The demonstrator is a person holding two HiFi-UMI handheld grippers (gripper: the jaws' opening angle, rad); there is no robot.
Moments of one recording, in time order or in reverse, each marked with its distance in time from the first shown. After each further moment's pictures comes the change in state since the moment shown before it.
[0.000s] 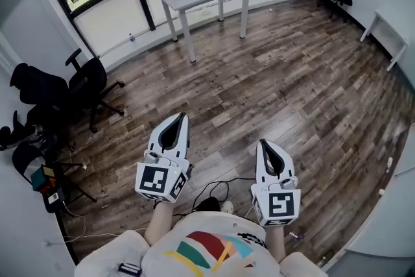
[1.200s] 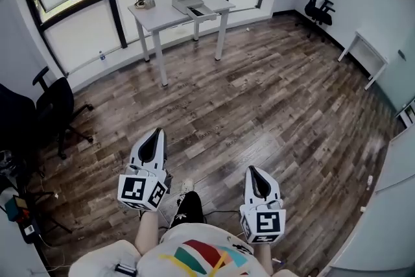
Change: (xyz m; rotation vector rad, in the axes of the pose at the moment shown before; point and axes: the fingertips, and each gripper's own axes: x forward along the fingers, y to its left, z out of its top) left arm 0.151 0.098 -0.068 -0.151 -0.044 0.022; right arm 0.127 -0.072 -0.056 0.006 0.134 -0.117
